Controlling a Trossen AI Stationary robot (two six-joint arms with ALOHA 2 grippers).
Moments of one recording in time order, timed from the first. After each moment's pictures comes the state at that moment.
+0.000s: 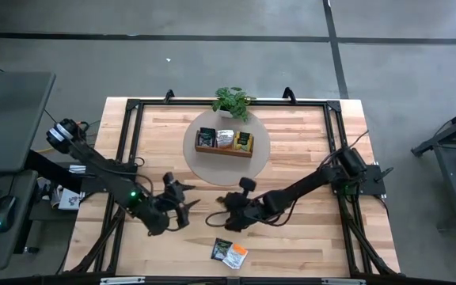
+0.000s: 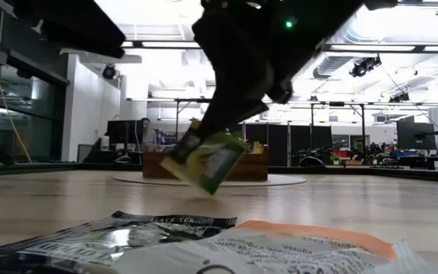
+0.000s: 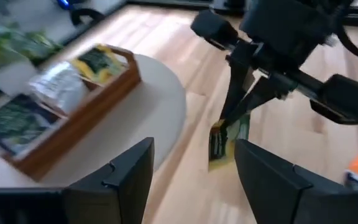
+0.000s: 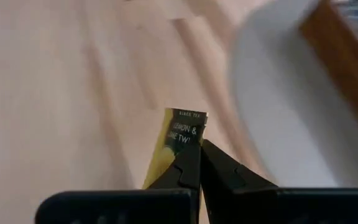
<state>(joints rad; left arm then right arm) -0.71 1.34 0.81 -0.29 -0.95 -0.70 0.39 2.02 1.31 -0.21 0.62 0.51</state>
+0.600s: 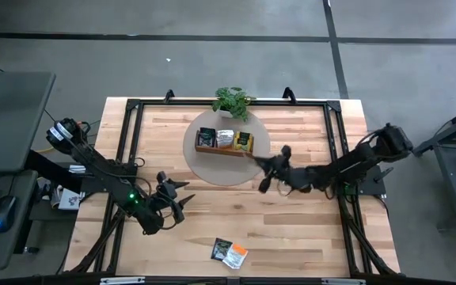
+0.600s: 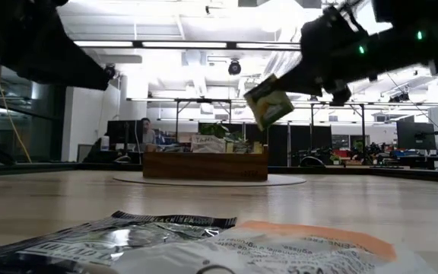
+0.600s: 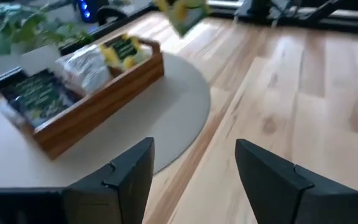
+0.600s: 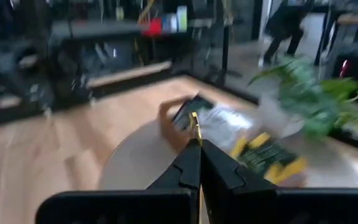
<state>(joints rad) -0.76 1.33 0.59 -0.11 -1.09 -0.80 0.26 1.52 0.43 0.94 0.82 0.22</state>
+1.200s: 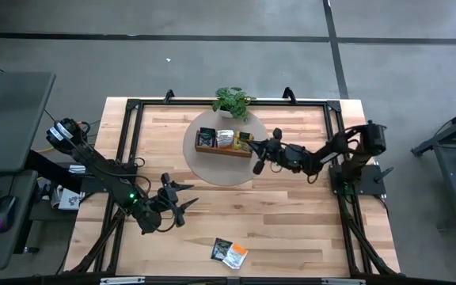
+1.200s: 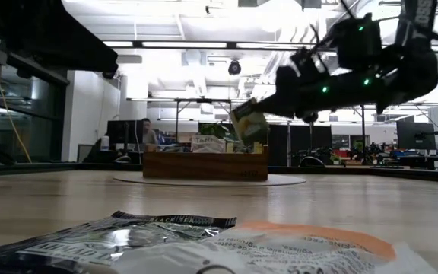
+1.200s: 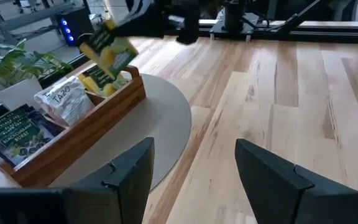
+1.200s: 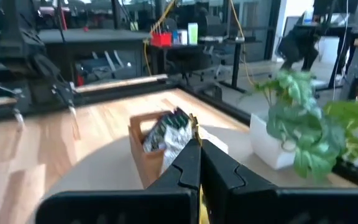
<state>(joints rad) -0.76 1.33 0.58 0.11 -1.08 -0.54 -0.09 1.75 0.41 1.31 0.41 0.05</state>
